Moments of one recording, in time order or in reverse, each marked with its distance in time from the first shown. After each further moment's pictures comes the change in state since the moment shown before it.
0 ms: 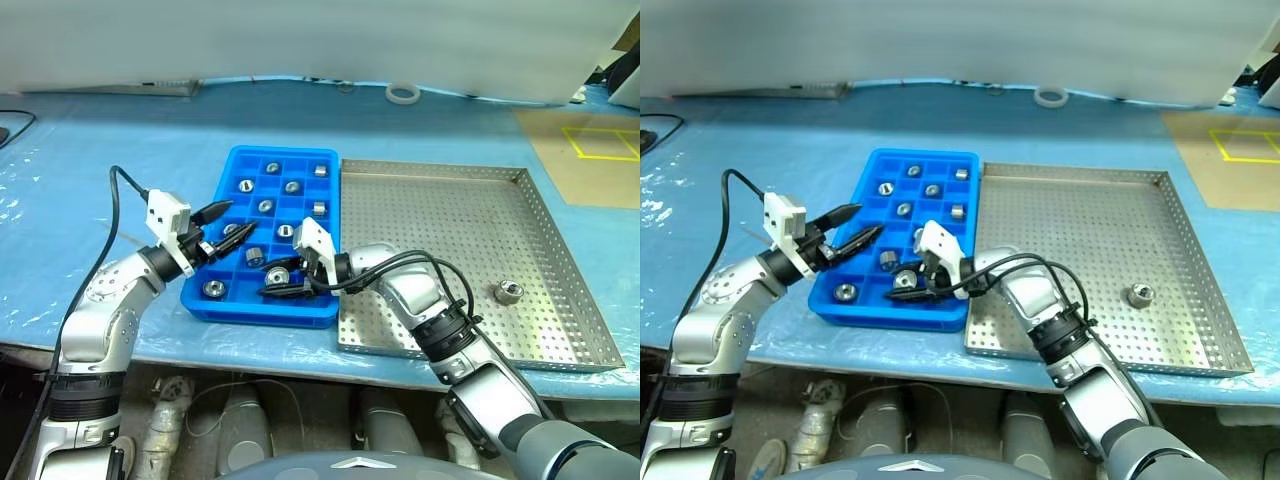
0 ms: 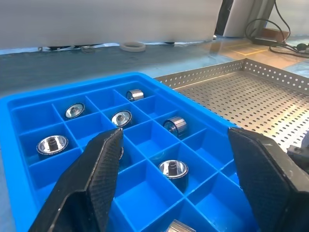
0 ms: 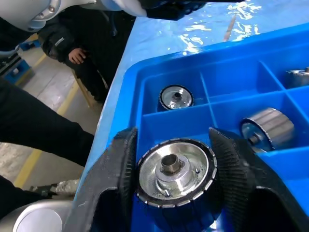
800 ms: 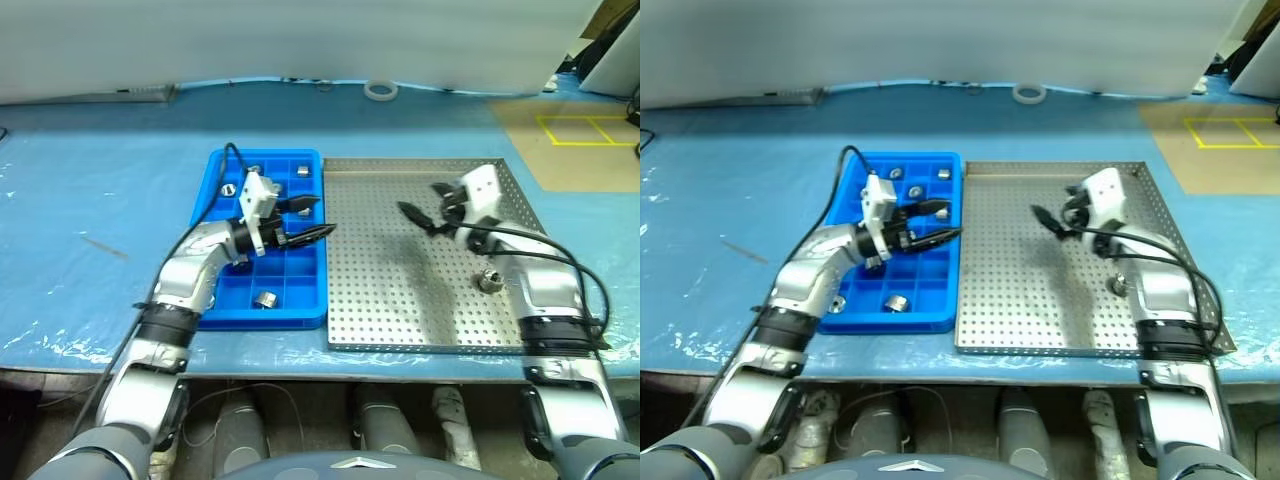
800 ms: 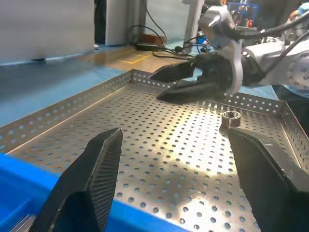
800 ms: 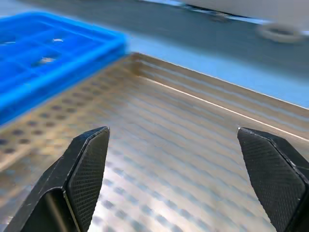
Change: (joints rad) left arm -0.377 -0.217 -0.271 0.469 0.116 -0.205 -0.280; right arm 0.148 -0.351 -0.626 -0.014 0.032 -0.059 -0.394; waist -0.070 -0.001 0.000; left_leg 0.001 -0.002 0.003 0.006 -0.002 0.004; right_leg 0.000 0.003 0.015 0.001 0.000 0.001
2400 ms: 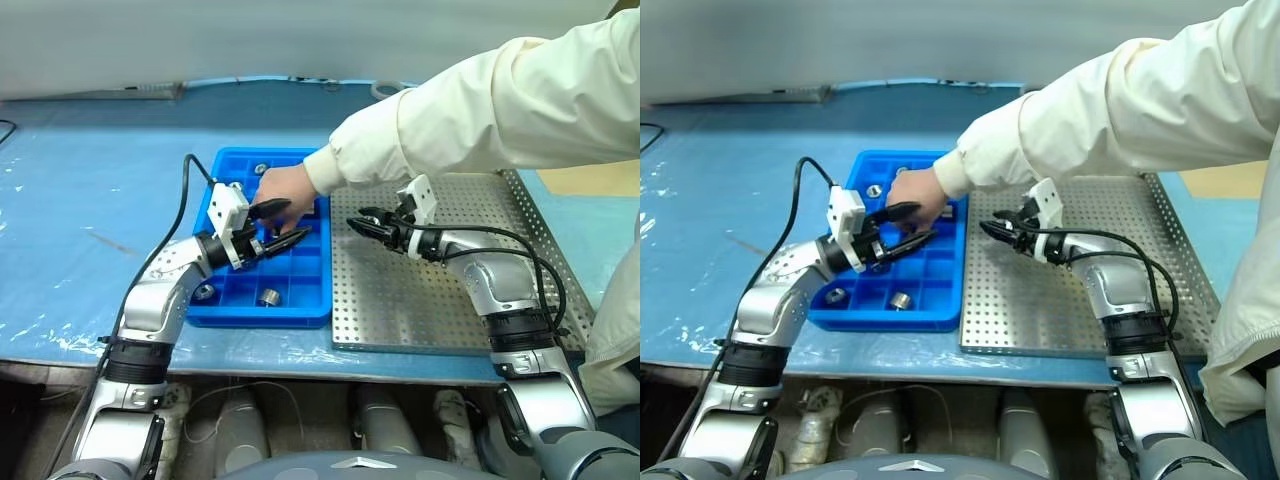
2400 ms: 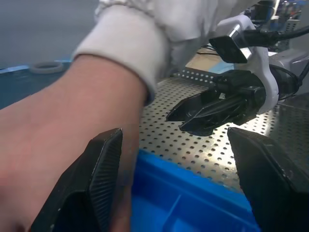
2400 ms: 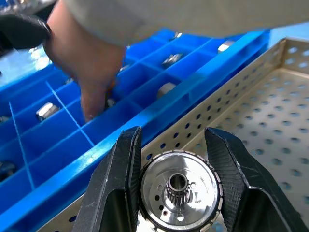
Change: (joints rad) left arm 0.225 0.097 0.115 -0.348 -0.010 0.115 0.137; right arm -0.087 0.126 0.228 -0.003 0.118 0.165 0.160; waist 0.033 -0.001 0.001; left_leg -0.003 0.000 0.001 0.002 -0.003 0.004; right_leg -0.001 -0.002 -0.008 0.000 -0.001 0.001
